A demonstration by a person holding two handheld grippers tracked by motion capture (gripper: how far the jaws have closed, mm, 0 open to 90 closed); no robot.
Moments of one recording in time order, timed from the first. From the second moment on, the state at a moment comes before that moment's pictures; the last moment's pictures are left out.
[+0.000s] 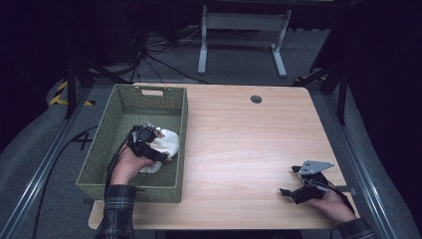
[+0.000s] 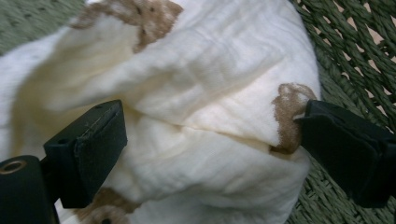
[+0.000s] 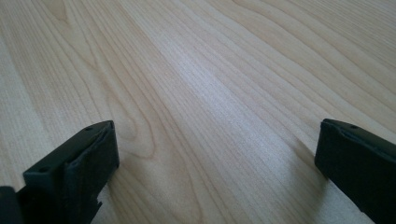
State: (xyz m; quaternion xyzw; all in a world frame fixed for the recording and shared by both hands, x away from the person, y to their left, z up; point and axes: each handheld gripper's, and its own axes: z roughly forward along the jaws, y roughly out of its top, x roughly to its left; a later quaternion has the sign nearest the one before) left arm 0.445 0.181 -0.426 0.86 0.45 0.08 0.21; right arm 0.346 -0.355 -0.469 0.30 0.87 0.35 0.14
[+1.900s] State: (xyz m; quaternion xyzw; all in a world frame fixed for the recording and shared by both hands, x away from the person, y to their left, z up) left arm 0.423 0.209 -0.360 0.83 0.43 0.07 0.35; right arm 0.345 -0.355 -0.469 0.30 0.87 0.35 0.14
